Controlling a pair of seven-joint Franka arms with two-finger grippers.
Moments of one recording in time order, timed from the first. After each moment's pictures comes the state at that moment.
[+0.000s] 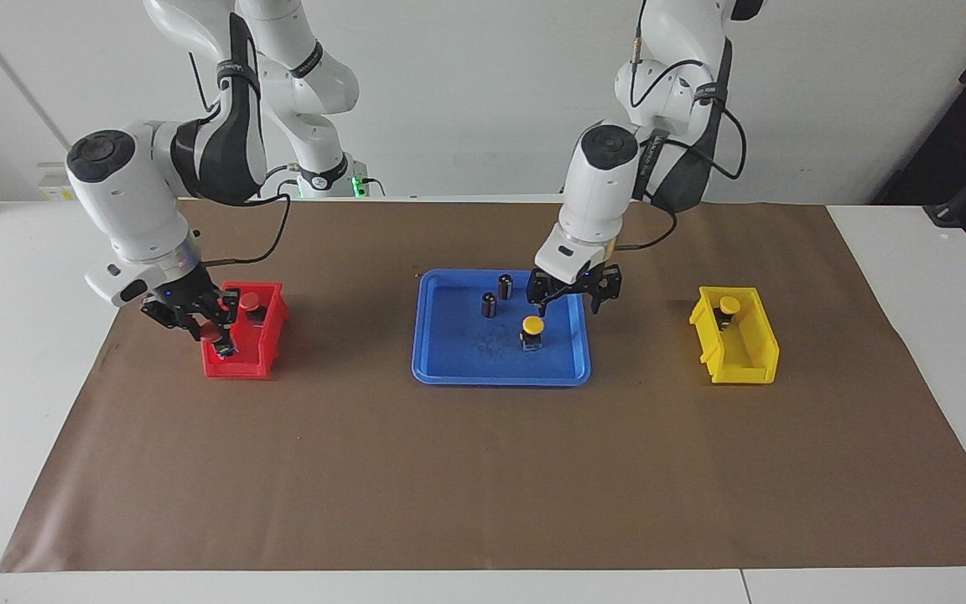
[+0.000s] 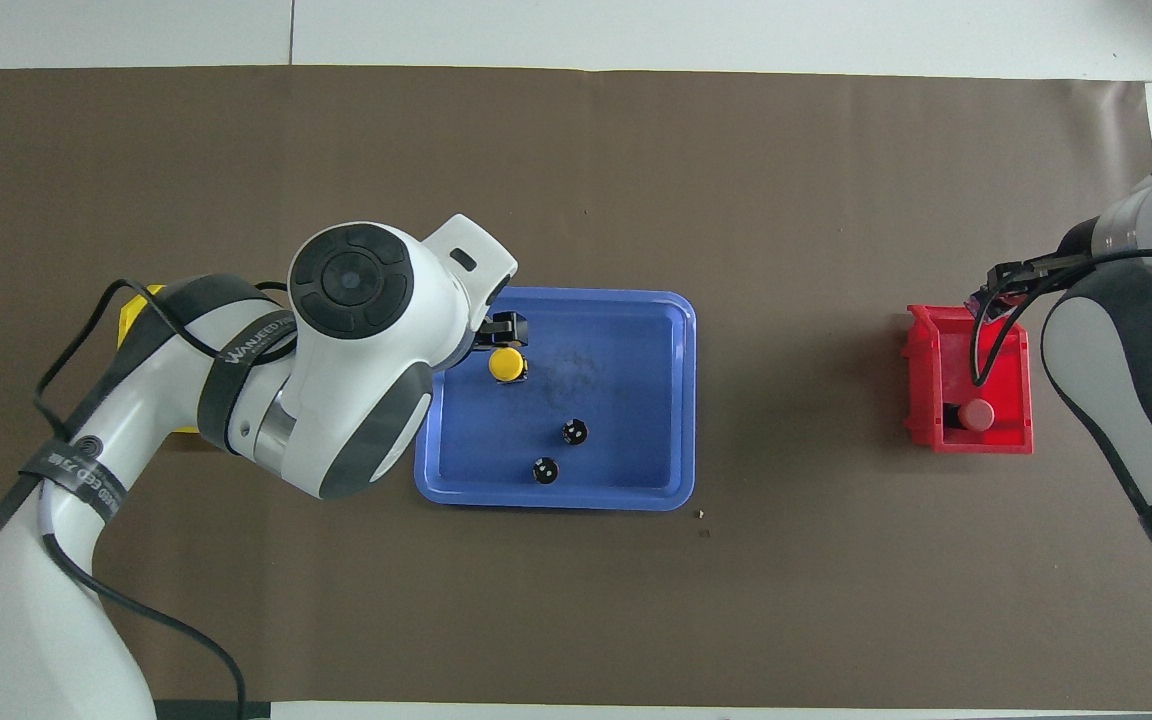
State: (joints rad) left arm -0.59 0.22 -0.05 -1.86 0.02 2.12 -0.61; right arm -0.06 0.09 -0.04 -1.98 0.00 2.13 -0.19
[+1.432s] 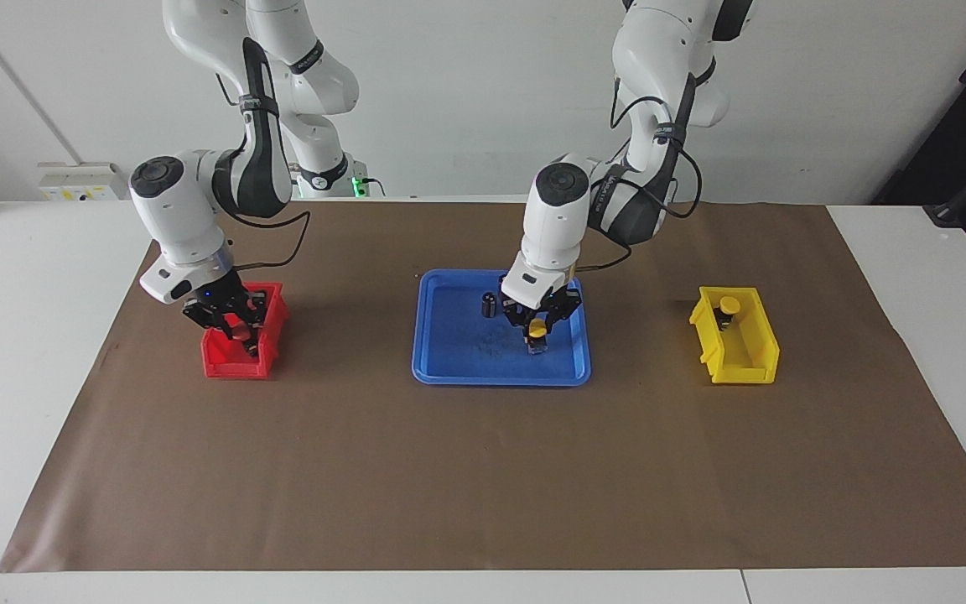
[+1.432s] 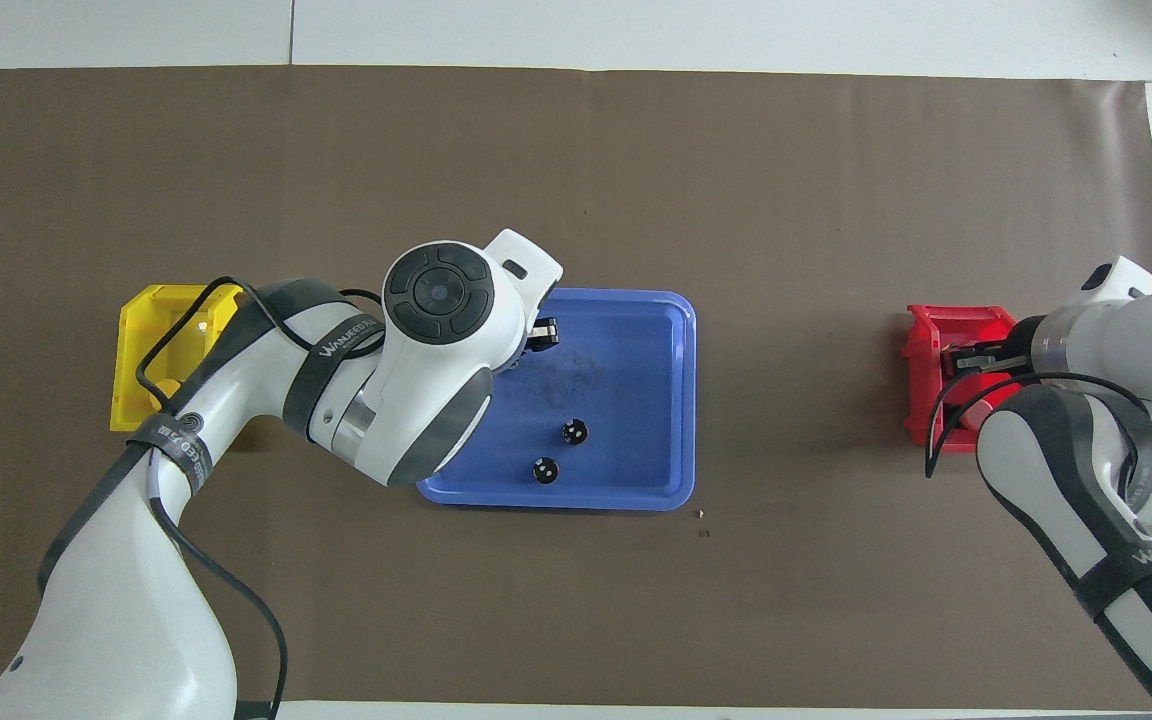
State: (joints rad) left arm -0.63 0.29 -0.02 -1.75 0.03 2.07 -0.73; right arm -0.07 0.01 -0.04 -2.31 0.01 2.44 -0.26
